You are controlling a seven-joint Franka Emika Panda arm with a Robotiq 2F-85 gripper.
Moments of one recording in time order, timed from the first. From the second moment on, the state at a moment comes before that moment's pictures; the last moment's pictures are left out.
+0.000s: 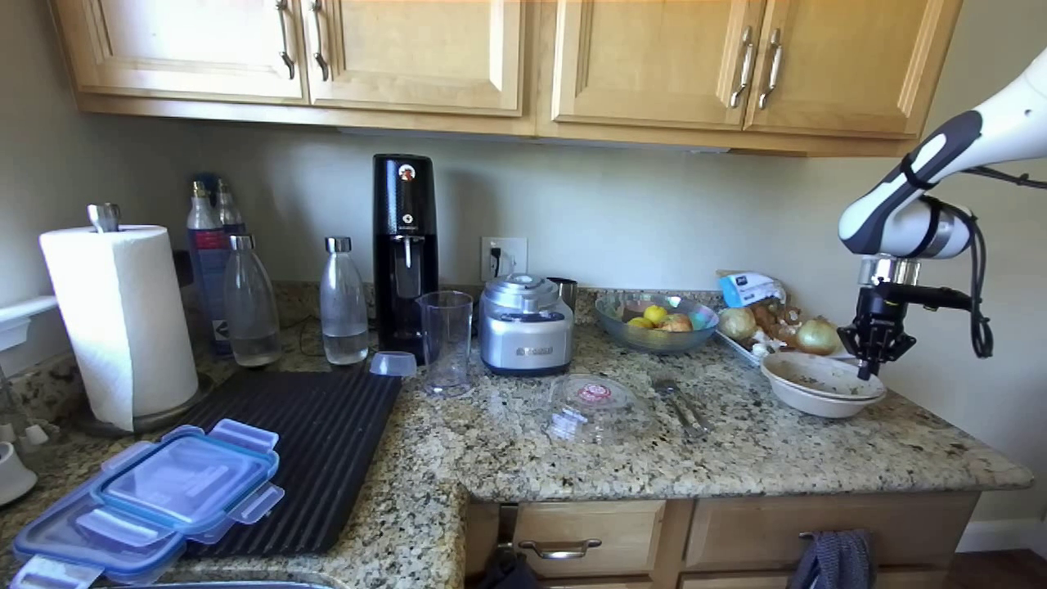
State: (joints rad) arm -0.32 0.59 -0.18 -1.84 0.21 2.20 -0.08
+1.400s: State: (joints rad) arm -0.06 0.50 -0.33 -2.00 -0.23 2.42 0.30
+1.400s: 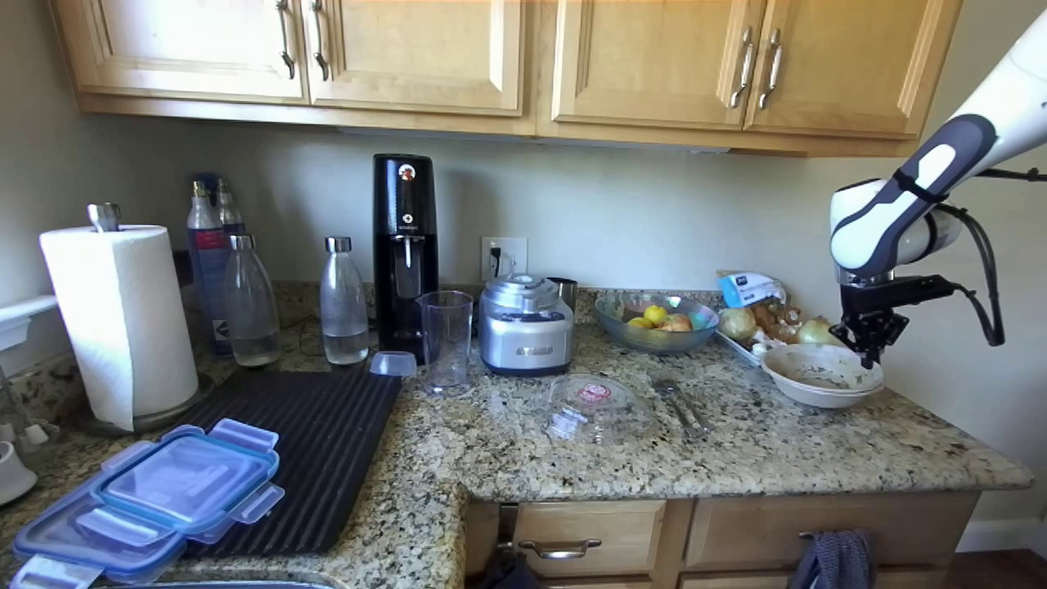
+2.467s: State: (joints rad) arm 0.00 0.51 -0.35 -2.02 -0.44 2.34 0.57
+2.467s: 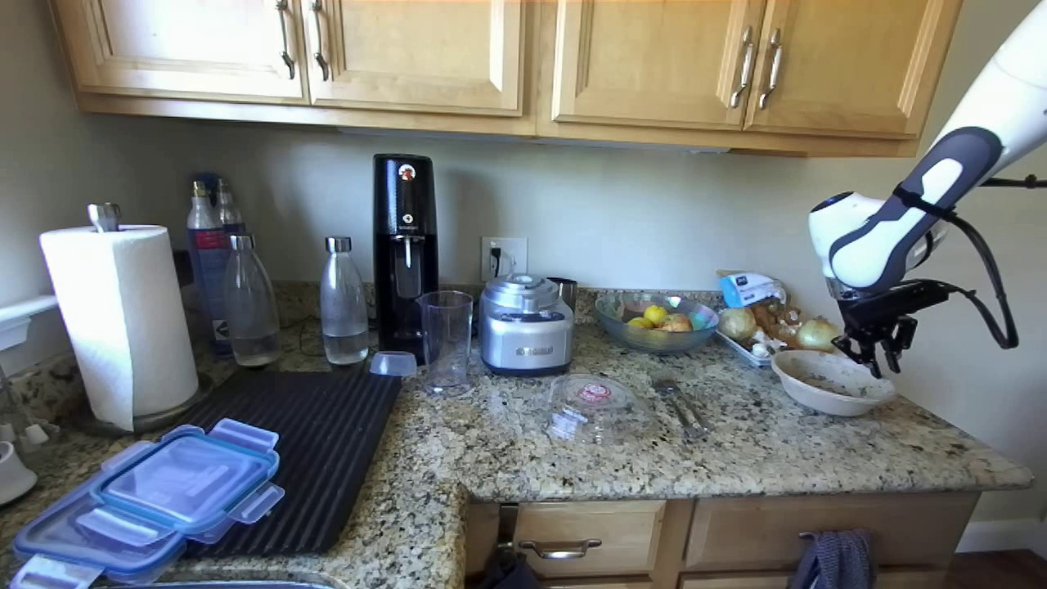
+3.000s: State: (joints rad) arm -0.01 0.51 -0.35 -2.02 -0.42 2.31 0.59
